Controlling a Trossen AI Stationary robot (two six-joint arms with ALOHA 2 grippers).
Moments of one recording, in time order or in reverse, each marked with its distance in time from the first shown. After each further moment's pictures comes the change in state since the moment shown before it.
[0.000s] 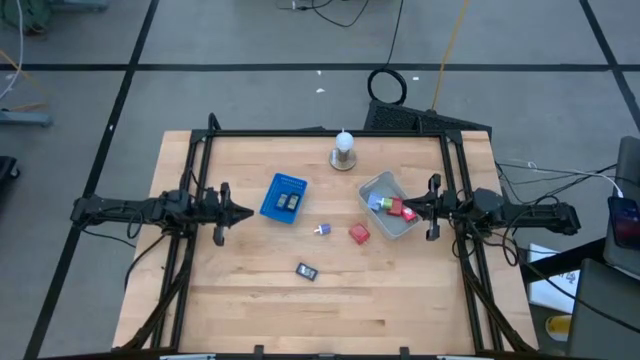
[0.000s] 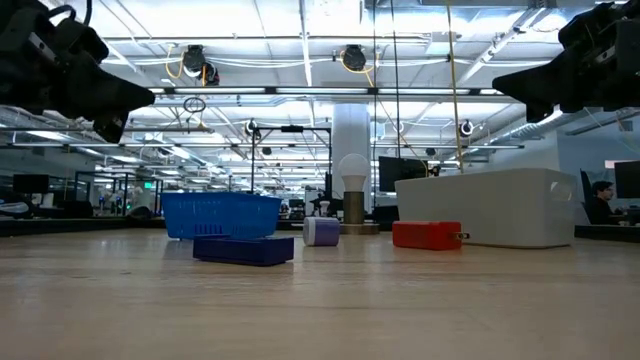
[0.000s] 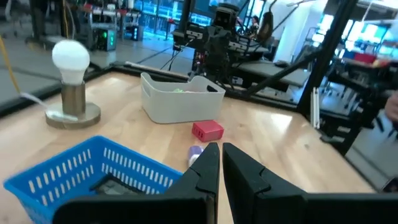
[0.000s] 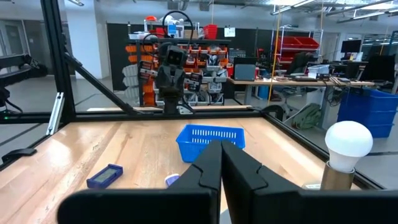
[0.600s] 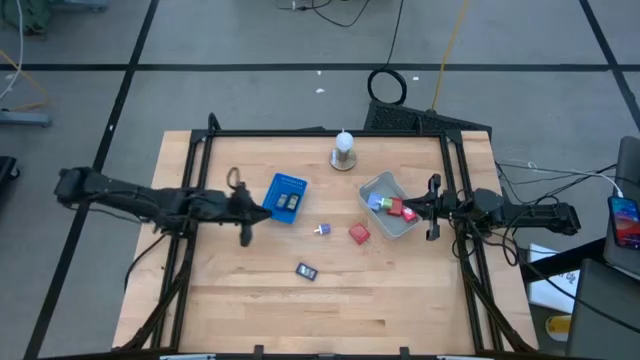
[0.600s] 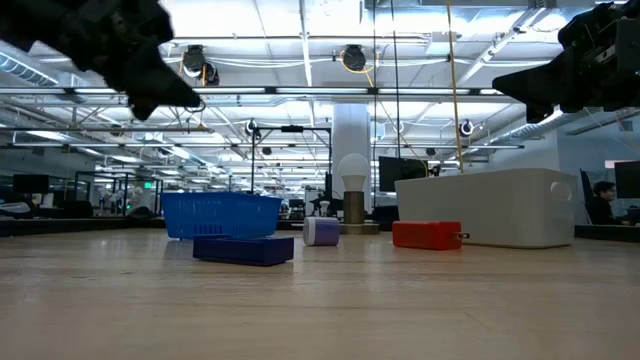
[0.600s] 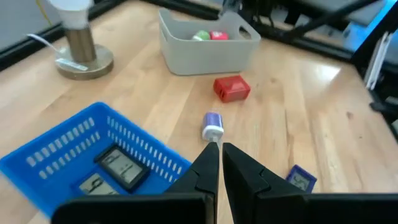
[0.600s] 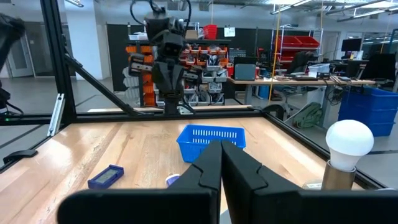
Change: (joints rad) left arm -0.077 0.710 0.401 -0.071 -0.147 -0.123; right arm 0.000 0.000 0.000 0.000 0.000 0.009
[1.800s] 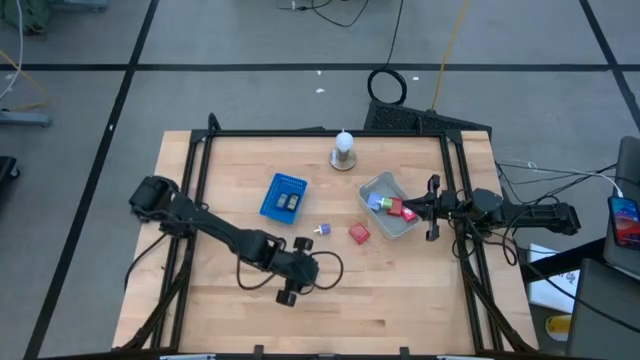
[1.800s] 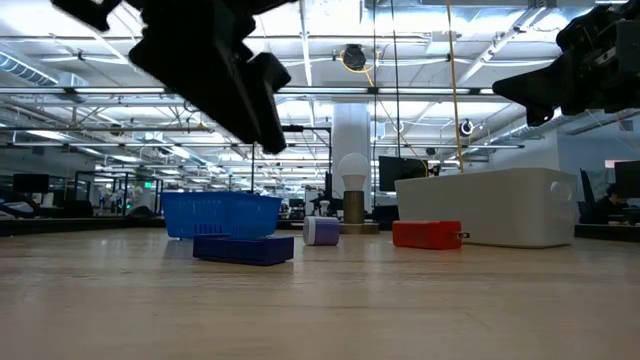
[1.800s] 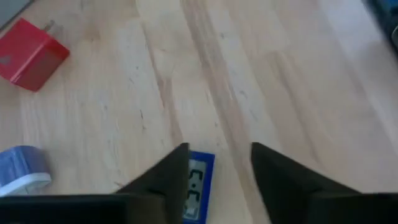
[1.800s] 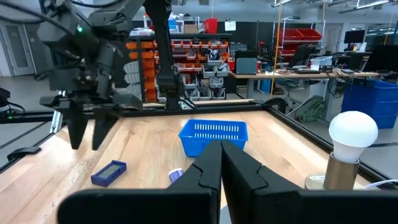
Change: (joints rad) left arm -0.261 0.968 0.763 -0.314 0.154 0.287; right arm 0.000 0.001 0.000 -0.025 0.000 0.023
